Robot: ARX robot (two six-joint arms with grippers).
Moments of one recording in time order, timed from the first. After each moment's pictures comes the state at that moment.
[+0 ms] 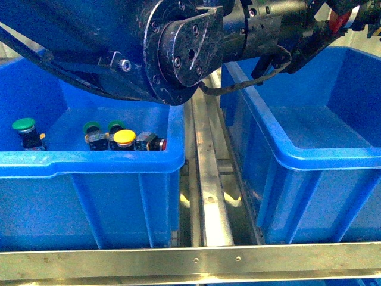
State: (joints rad) left arm -0.58 2.08 1.56 0.82 0.63 -0.95; right arm 0.24 1.33 0.87 0.56 0.26 1.53
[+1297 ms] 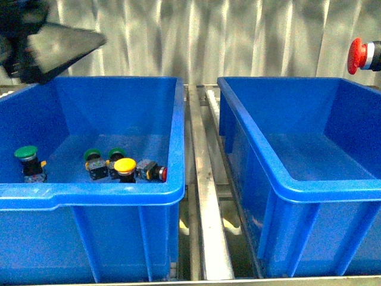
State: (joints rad) left arm -0.24 1.38 0.92 0.69 0.45 -0.67; right arm 0.16 1.30 0.85 0.55 0.24 1.46
